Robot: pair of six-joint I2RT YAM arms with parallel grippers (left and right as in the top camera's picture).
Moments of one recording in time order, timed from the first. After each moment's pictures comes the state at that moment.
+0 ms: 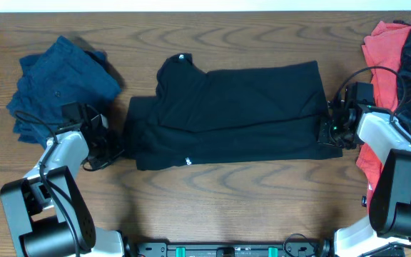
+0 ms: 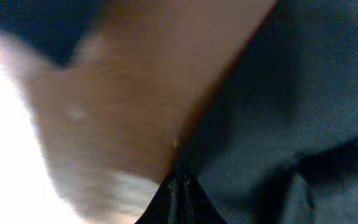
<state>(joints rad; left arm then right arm) 0.29 1.65 0.81 -0.60 0.26 -0.26 -0.16 1.76 0.95 -0.62 -0.10 0.07</state>
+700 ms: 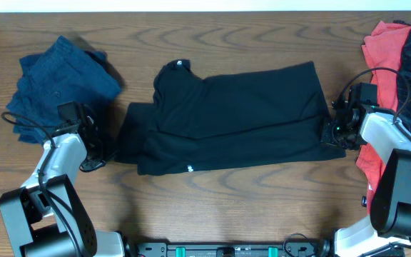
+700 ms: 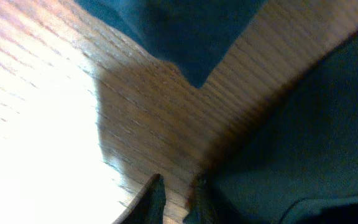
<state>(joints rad) 0.30 1.60 0.81 -0.61 0.12 -0.32 -0.19 1.76 0.95 -0.62 -0.09 0.08</state>
